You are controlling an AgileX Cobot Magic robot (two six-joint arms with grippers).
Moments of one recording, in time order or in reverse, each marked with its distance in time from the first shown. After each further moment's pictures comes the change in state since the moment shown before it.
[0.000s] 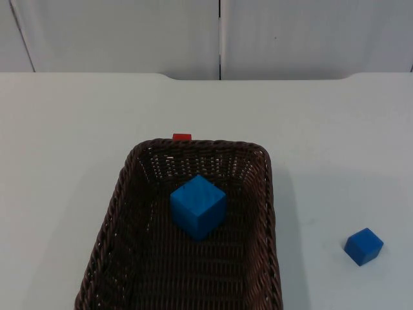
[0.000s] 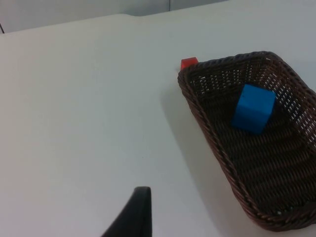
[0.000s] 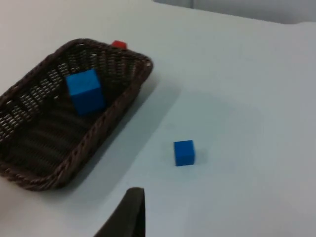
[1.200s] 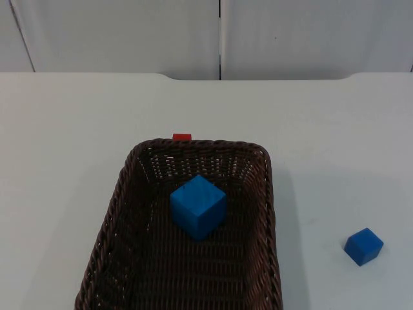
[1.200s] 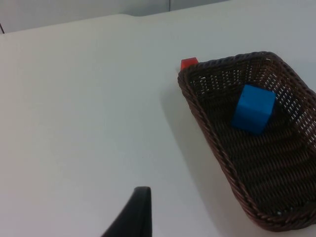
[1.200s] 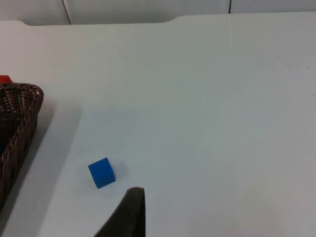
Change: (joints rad) right arm -0.371 0.000 0.000 0.000 -0.001 -0.002; left arm 0.000 0.000 0.000 0.000 0.000 0.000
